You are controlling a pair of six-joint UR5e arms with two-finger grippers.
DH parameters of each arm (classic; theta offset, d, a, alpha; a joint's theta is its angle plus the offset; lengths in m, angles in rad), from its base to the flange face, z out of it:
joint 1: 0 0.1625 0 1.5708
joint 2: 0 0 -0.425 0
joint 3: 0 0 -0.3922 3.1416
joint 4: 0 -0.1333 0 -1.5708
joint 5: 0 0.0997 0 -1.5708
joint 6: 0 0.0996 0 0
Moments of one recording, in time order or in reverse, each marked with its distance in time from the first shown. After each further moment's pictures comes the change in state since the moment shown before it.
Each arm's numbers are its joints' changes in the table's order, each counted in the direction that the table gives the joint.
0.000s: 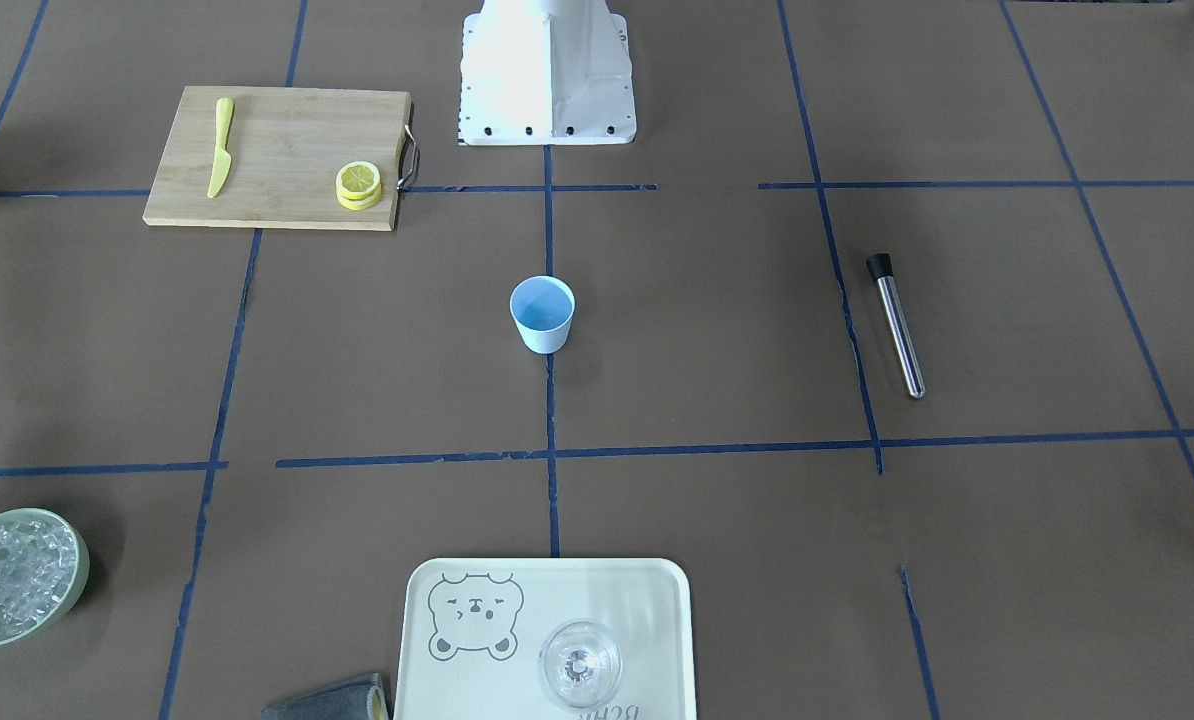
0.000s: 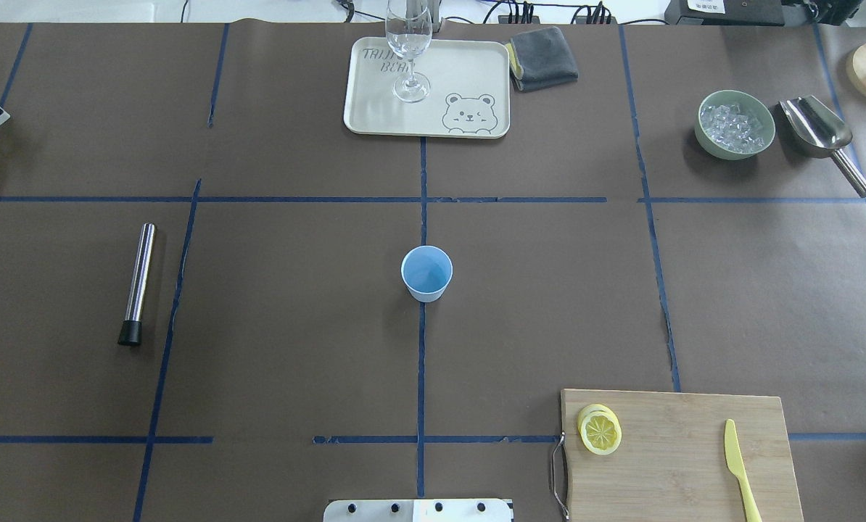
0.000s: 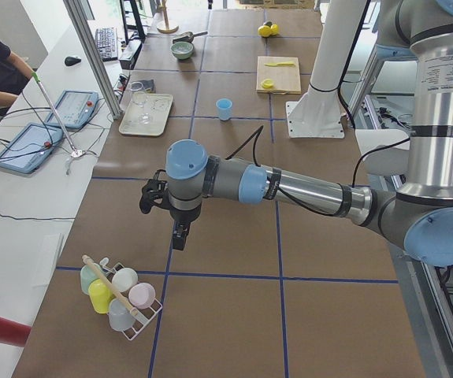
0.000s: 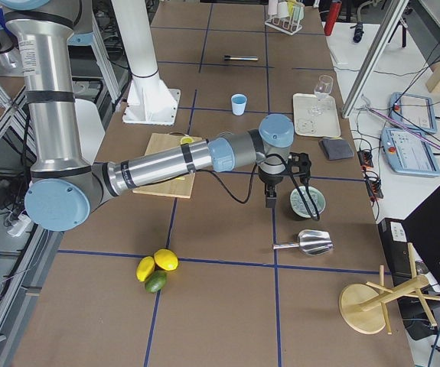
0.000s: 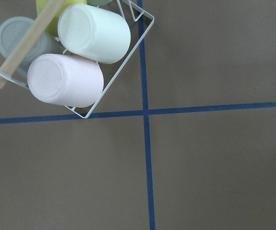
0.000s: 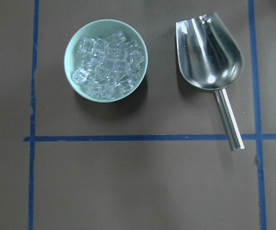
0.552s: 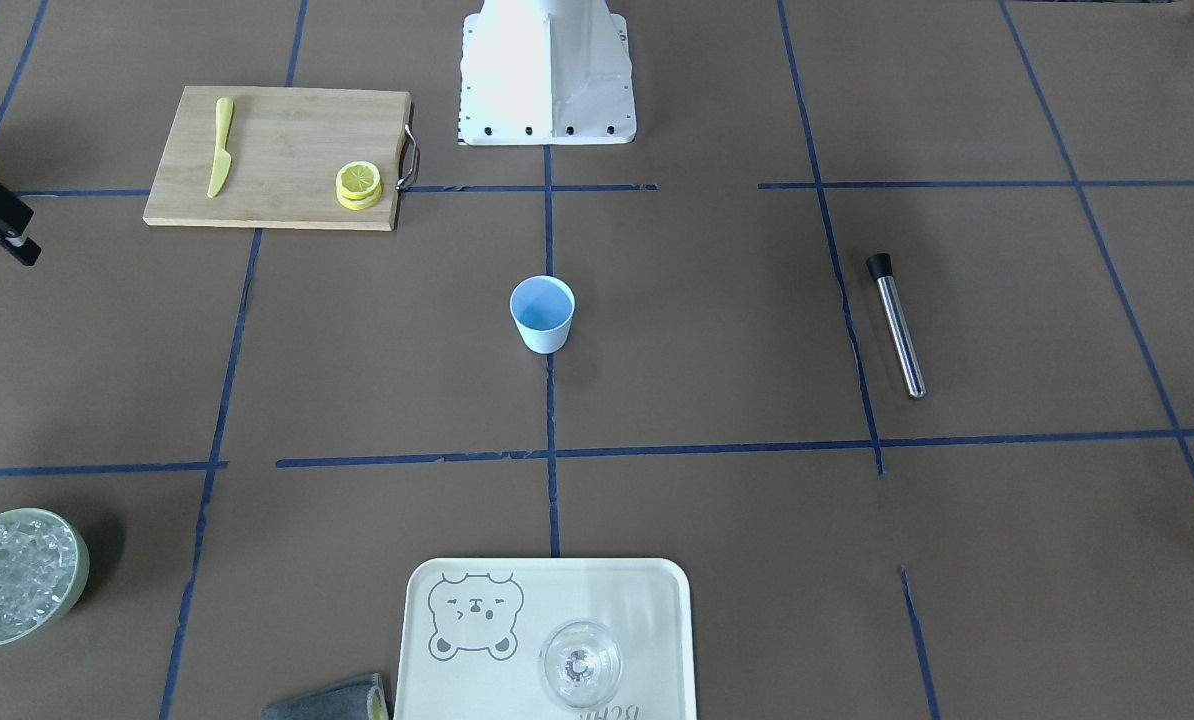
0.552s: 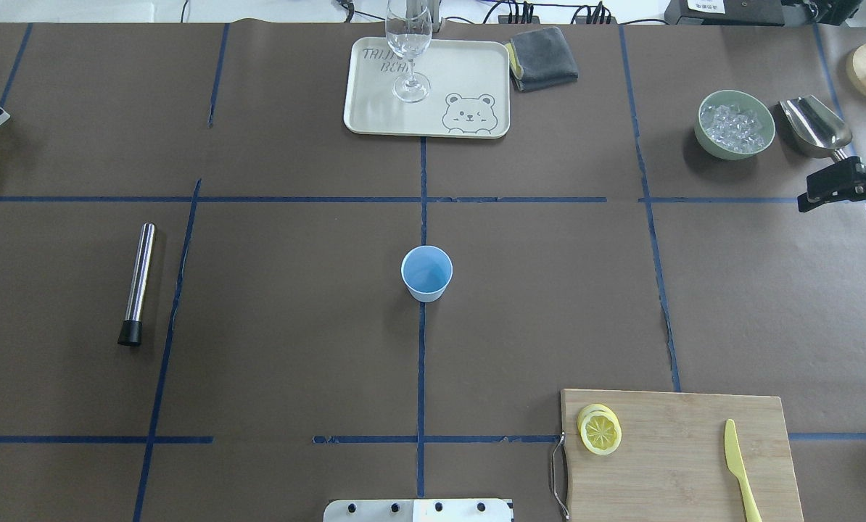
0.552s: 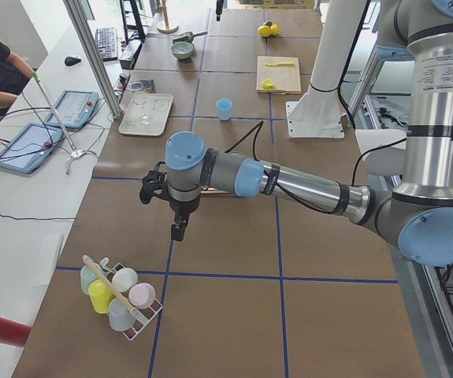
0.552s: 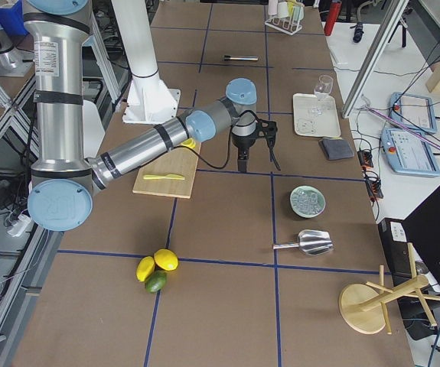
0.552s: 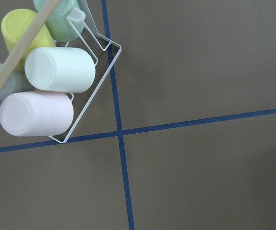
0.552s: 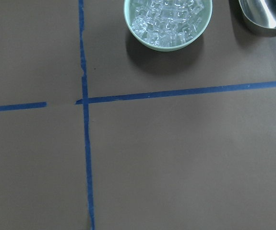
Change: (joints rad) left arm 0.063 -0.011 -0.015 0.014 -0.001 -0.063; right arm -0.271 -0.124 0.292 -0.073 -0.151 0.404
